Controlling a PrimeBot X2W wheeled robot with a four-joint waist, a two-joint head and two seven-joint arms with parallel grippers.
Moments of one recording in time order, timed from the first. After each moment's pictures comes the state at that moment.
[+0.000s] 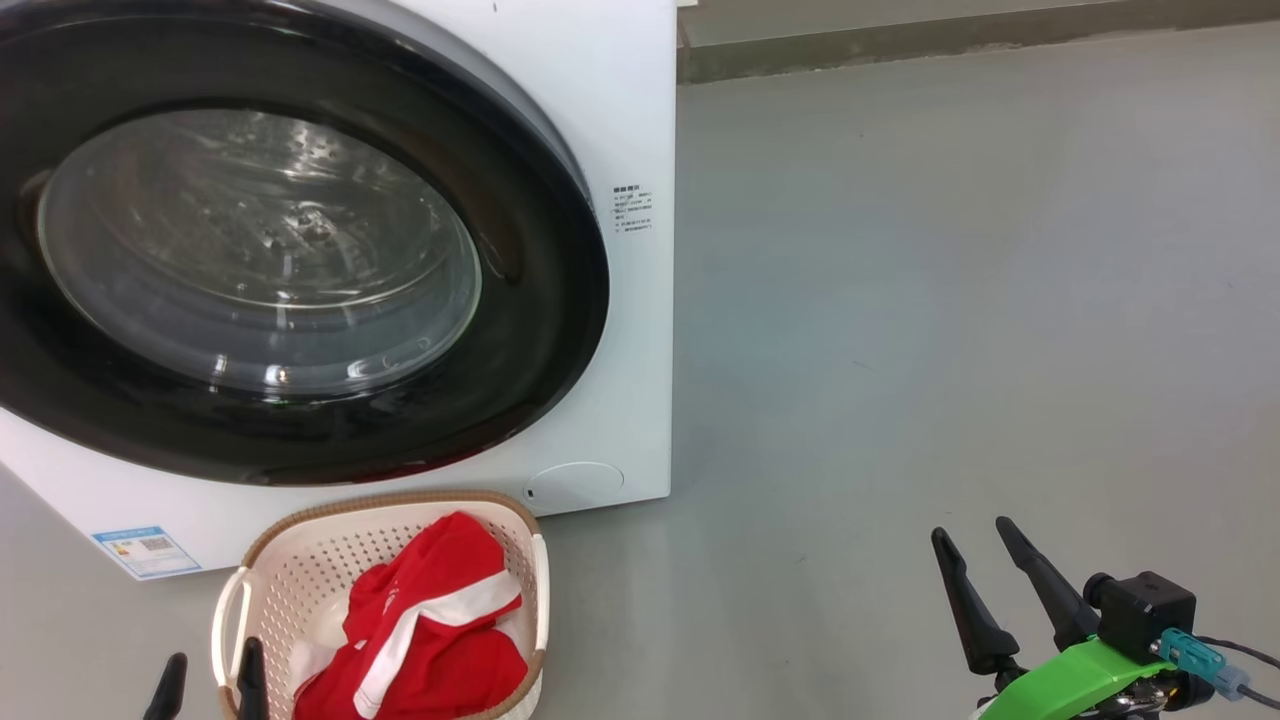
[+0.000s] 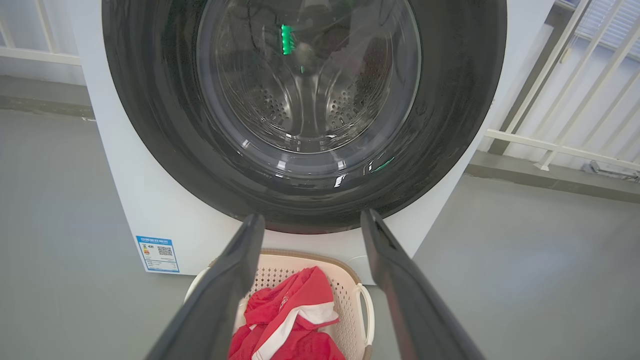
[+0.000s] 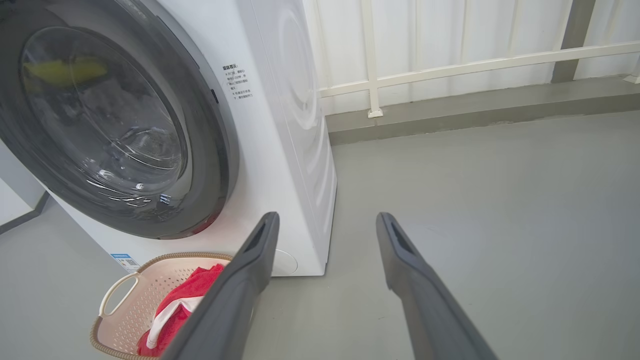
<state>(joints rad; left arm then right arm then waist) 0.14 0.13 0.04 0.17 -0.42 -0.13 -0.25 -0.08 -0.18 0.12 0.32 0.38 0.13 -0.26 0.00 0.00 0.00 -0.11</state>
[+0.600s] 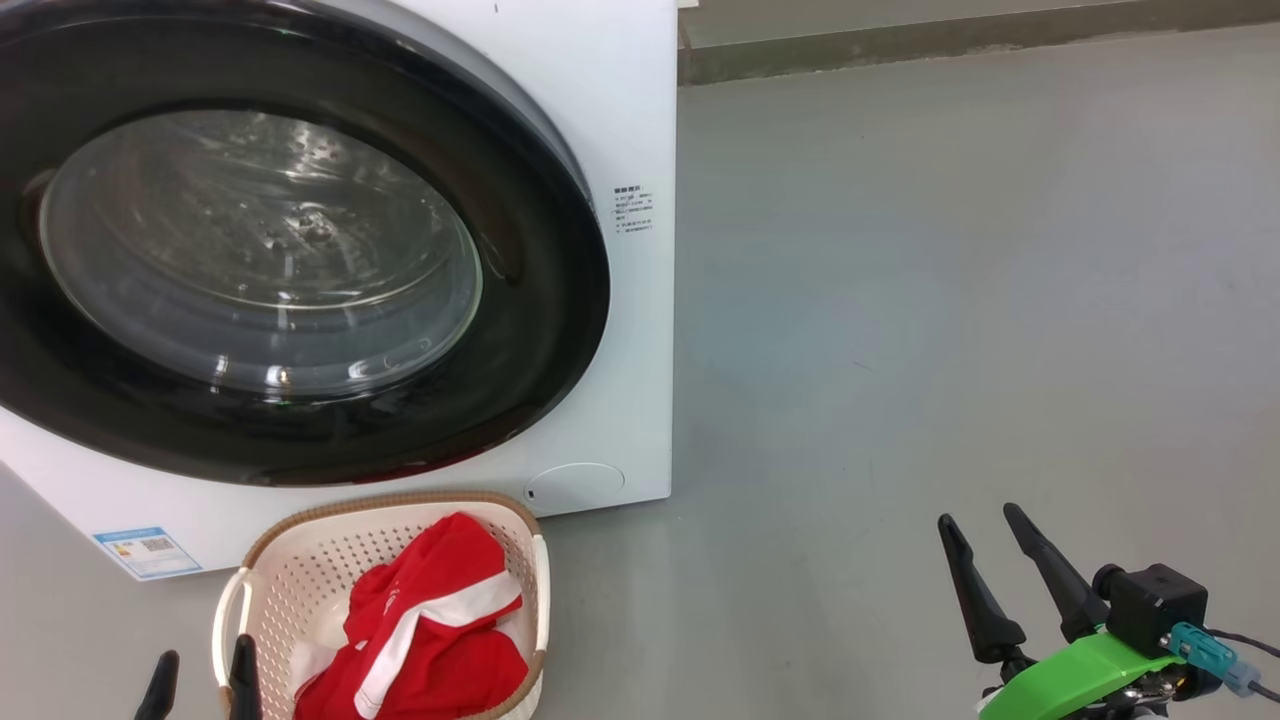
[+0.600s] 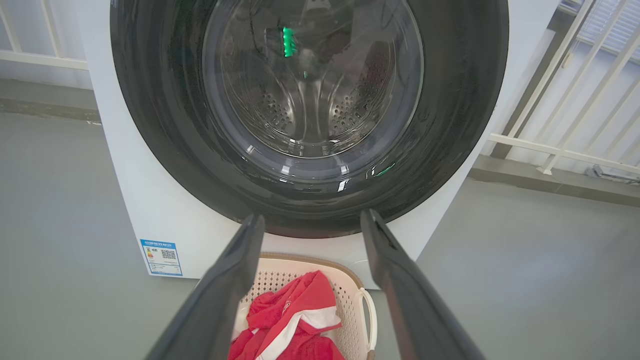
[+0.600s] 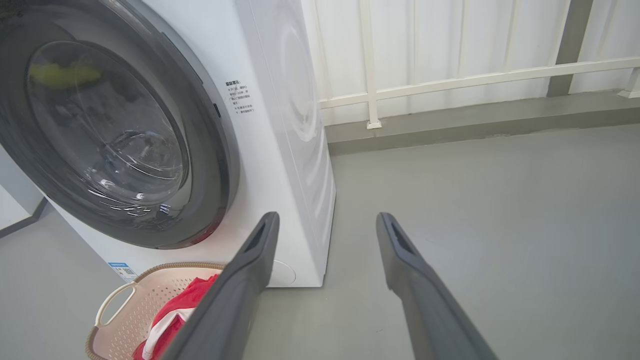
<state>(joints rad) 0.14 0.13 0.05 0.16 -0.42 -0.13 -0.25 -0.08 -0.18 0.10 0.29 0.37 0.13 -0.26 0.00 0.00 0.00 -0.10</state>
